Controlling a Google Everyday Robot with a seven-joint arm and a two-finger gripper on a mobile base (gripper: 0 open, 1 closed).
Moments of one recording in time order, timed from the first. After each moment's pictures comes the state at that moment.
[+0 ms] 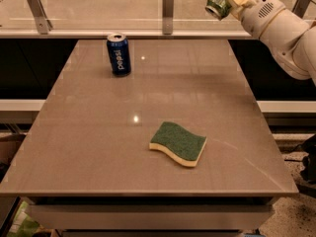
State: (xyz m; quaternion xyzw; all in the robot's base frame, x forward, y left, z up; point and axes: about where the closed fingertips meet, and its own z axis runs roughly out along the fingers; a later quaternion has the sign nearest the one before) arm 0.720 -0.186 1.048 -0.60 0.02 -0.58 0.55
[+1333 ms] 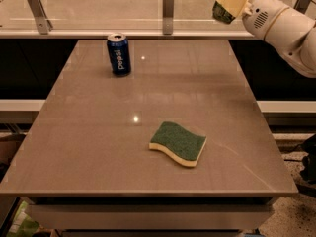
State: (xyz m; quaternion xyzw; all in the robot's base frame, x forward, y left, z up) arm 0.713 -0.191 1.041 -0.62 -0.13 -0.69 0.35
